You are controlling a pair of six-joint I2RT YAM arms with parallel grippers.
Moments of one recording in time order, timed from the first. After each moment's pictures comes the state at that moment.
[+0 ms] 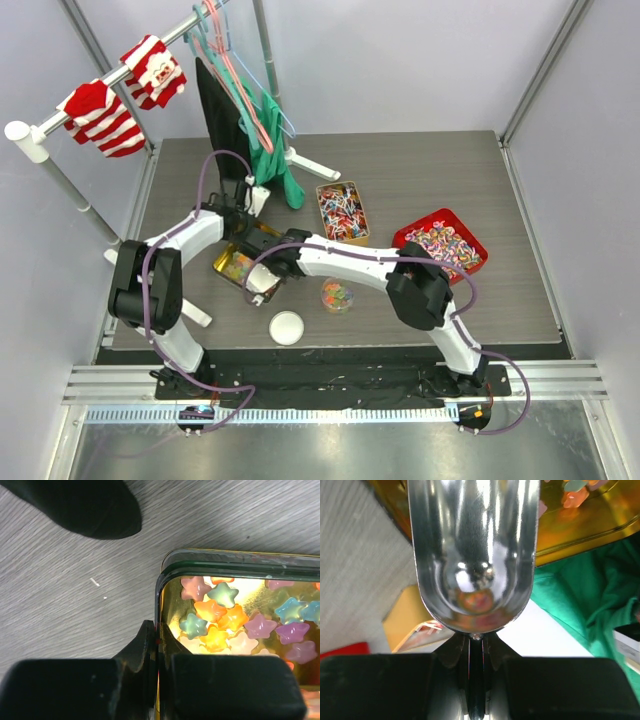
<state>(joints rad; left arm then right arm) -0.25 1.69 1.07 -0.41 -0.10 0.32 1.12 2.14 1.78 -0.80 0.47 -1.40</state>
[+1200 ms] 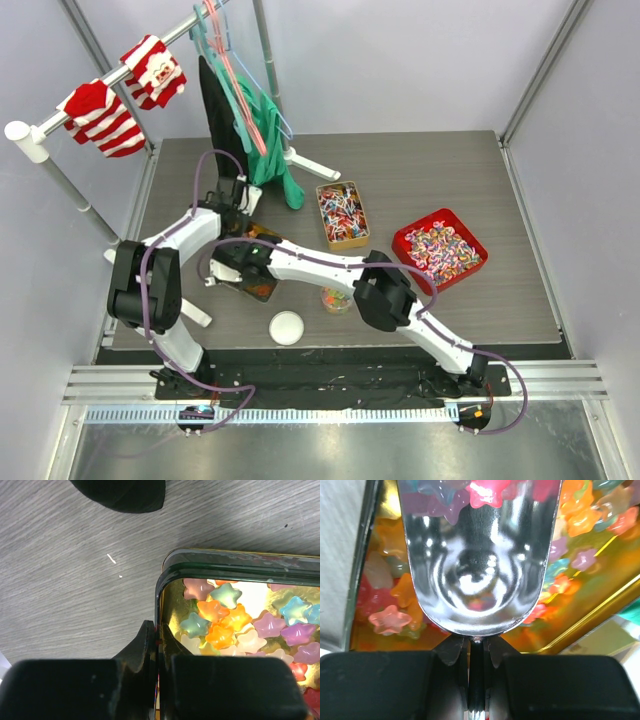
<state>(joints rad) -0.23 1.69 1.09 -0.47 -0.17 0.25 1.17 2.44 2.20 -0.97 0.30 -0.57</state>
